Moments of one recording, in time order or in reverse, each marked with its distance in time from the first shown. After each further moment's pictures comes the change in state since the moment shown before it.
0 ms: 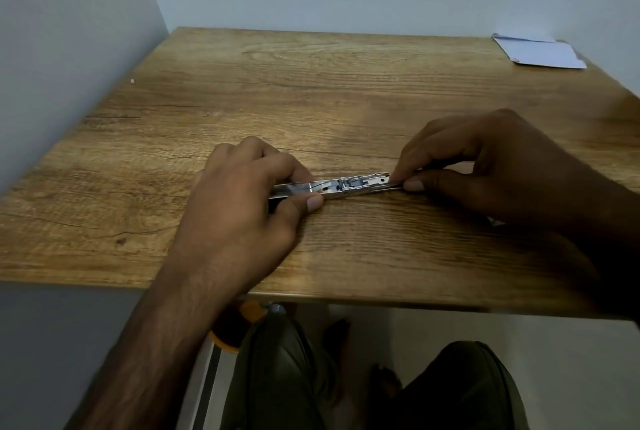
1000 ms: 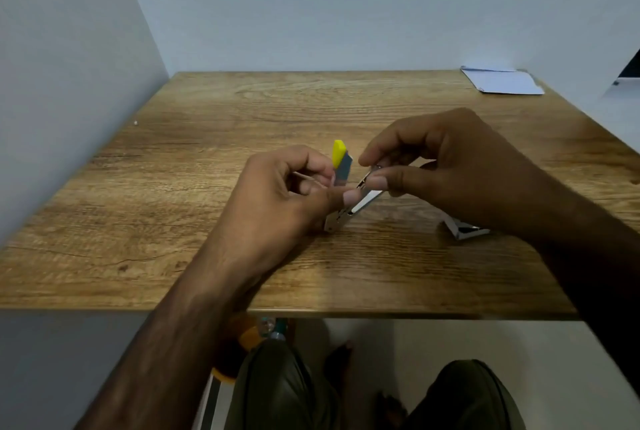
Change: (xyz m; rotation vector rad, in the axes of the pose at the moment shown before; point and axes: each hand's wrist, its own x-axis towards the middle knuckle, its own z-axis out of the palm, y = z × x) left_hand 0.024 0.031 0.012 -0.786 -0.120 -0.018; right_hand 0.002 -0.027 -0.009 0.208 0.168 0.123
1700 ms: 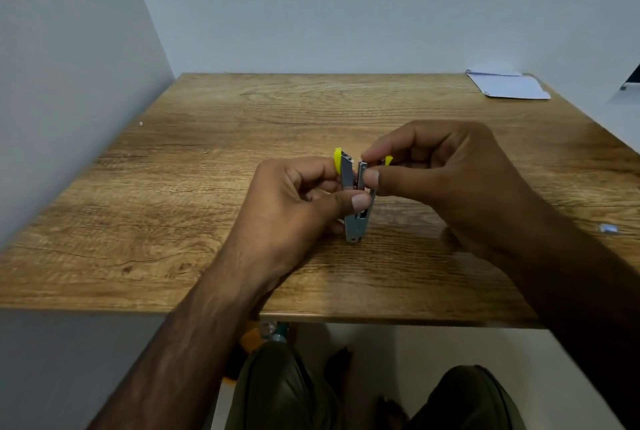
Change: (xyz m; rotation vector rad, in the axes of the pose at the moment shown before) left_hand 0.002 -0.005 0.008 -0.147 -0.069 0.022; right_hand -0.005 -0.002 0.022 0.522 0.186 0.038
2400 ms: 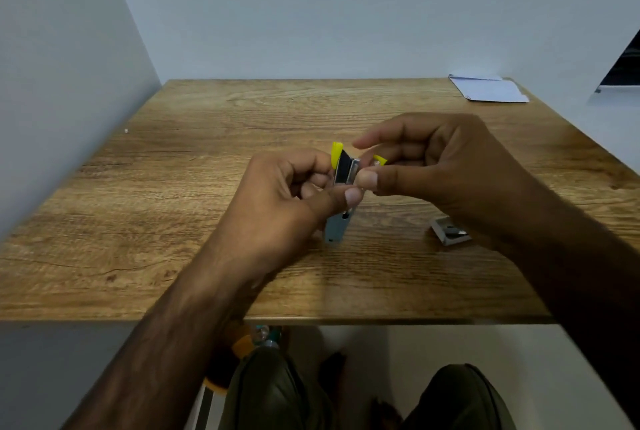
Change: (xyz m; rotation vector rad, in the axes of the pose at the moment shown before) left_hand 0.002 0.013 0.003 0.128 -0.033 0.054; right_hand 0.002 -0.005 -0.020 -0.010 -0.095 0.044
